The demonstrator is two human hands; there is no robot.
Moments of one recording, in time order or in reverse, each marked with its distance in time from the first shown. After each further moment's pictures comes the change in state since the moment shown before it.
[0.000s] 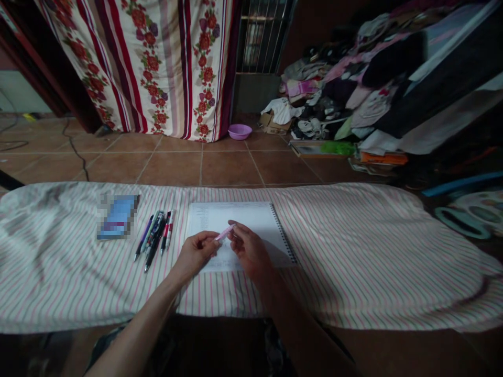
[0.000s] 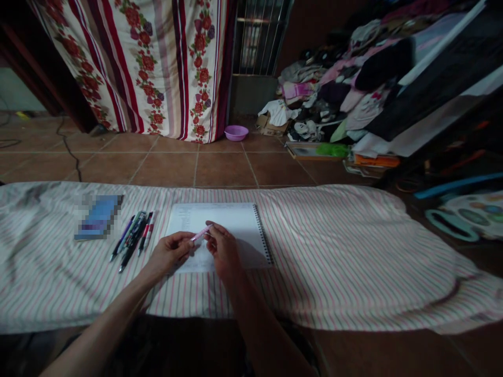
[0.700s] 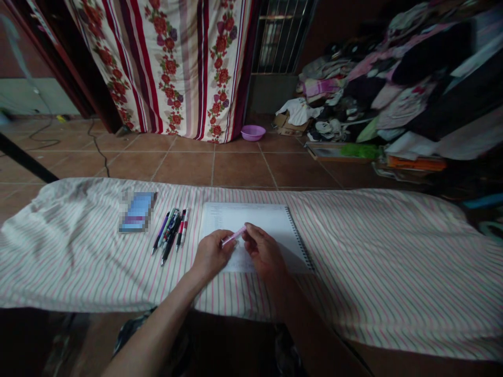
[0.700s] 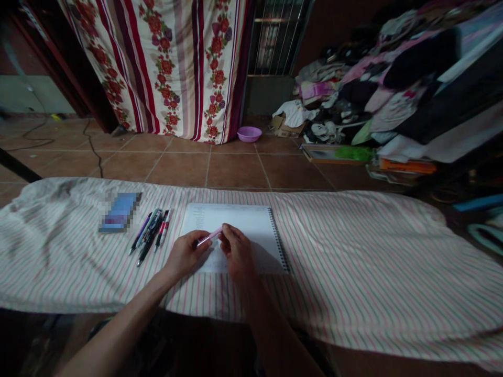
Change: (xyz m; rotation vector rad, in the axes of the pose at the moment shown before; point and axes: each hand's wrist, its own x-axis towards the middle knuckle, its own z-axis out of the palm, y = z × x) left_hand 0.001 -0.002 0.001 0.829 0.122 0.379; right_hand 0.004 0.007 0.000 -0.047 0.045 -0.073
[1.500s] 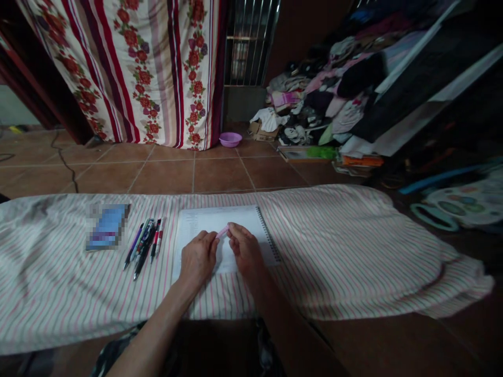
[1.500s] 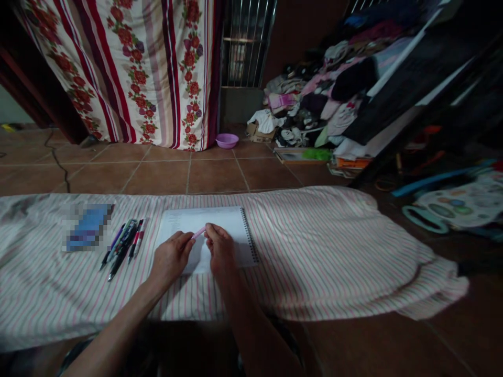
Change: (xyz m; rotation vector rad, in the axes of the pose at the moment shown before) left_hand -0.002 0.044 0.008 0.445 0.005 0.094; right_hand -0.008 -0.020 -0.011 0.020 0.061 -0.095
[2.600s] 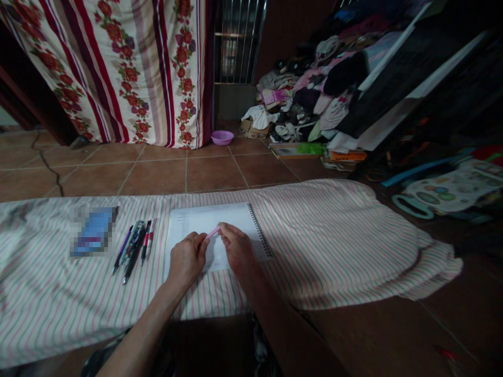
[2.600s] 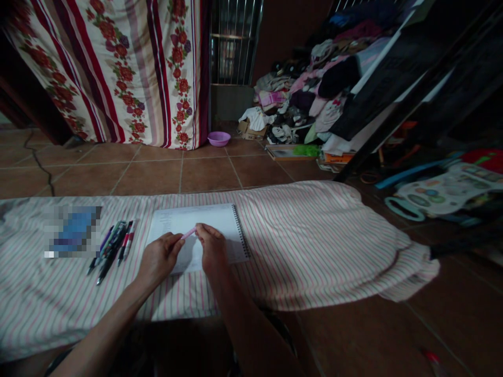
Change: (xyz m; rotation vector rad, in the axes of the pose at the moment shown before) left_hand -0.001 0.000 -0.006 0.001 -0.053 -0.018; right_hand 0.002 0.005 -0.004 0.015 -0.079 -0.087
